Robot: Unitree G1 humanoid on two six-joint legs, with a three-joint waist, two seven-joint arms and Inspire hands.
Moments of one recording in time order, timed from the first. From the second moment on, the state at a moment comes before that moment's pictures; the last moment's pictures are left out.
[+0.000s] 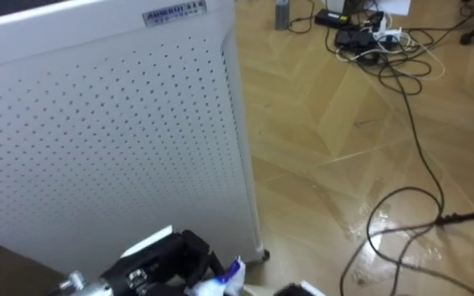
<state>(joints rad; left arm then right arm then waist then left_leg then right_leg) -0.01 0.37 -0.35 0.19 -0.12 -0.09 -0.51 -0.10 -0.37 0.41 0.64 0.08 0.00 0.26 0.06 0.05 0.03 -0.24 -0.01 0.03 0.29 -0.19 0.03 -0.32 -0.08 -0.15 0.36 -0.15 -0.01</state>
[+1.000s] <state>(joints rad) -0.01 0.29 -0.40 0.49 -0.13 -0.09 -0.52 -0.14 -0.33 0.41 0.73 0.08 -0.04 0.25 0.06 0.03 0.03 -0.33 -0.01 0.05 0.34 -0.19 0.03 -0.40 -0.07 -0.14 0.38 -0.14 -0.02</state>
